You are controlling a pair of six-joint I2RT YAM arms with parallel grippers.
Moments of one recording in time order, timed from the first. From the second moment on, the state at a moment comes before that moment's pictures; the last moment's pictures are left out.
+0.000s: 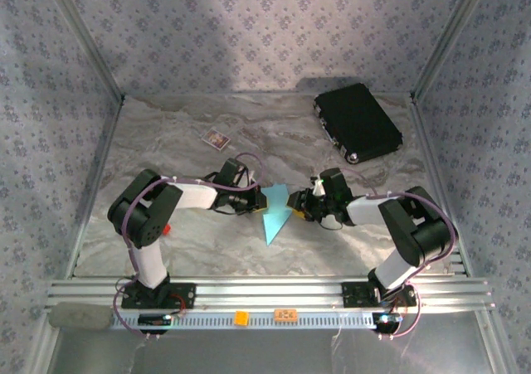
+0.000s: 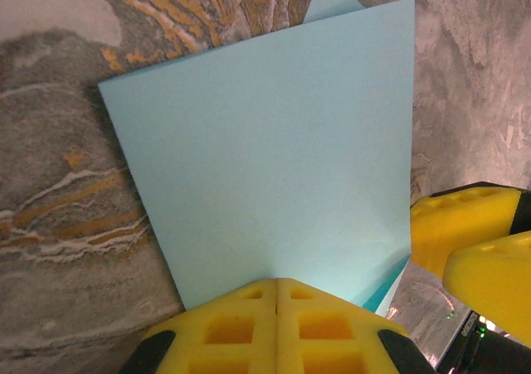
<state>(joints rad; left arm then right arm) -0.64 1.82 0.83 0.06 0.55 -0.81 0.46 1.59 0.51 0.29 -0.61 1.00</state>
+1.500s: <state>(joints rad) -0.64 1.82 0.83 0.06 0.55 -0.83 0.45 1.66 0.60 0.25 -0.71 0.88</state>
